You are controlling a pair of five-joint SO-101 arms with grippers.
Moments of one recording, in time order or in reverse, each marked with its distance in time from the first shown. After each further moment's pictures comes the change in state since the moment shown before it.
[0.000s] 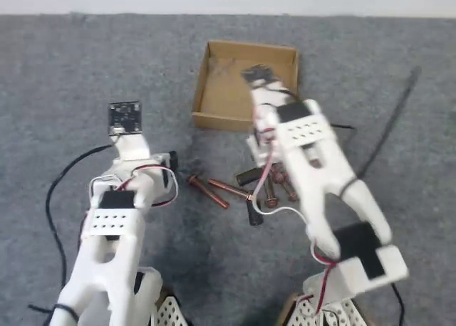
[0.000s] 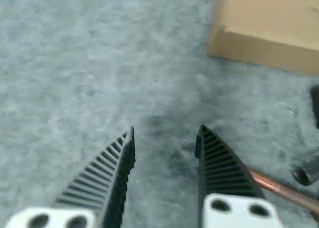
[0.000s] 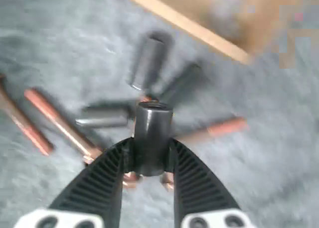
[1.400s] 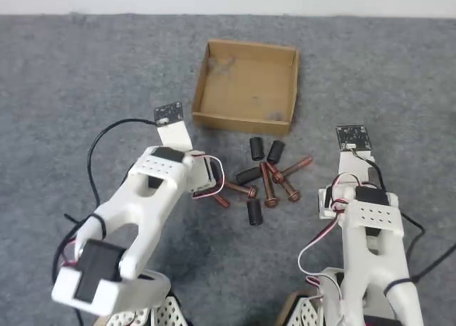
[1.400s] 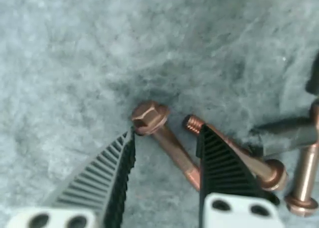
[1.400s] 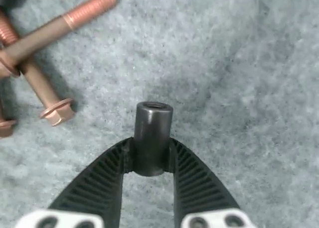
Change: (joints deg) left arm 15.5 35.1 -23.6 17.7 26.8; right arm 24.5 -35.6 49.7 -19.4 5.9
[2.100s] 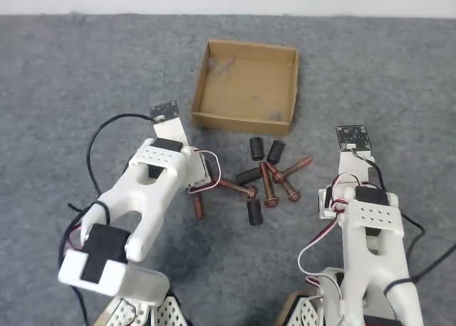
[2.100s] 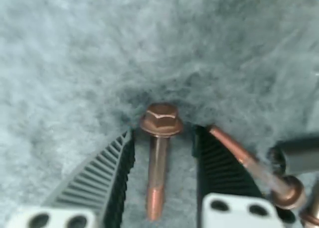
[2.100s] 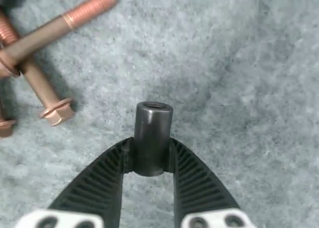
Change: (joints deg) left arm -2.2 6.3 -5.5 3.8 0.3; right arm 0.0 0.0 0.0 0.0 0.0
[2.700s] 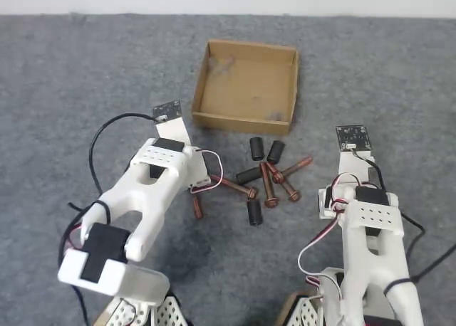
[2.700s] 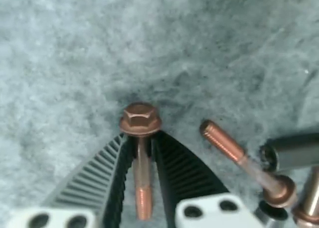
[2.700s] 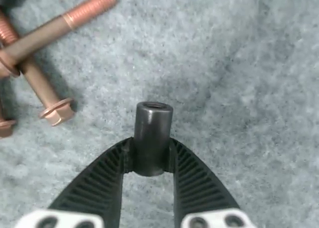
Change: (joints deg) left arm 0.1 0.3 -0.1 -0.4 0.0; right arm 0.0 0.0 0.0 0.0 0.0
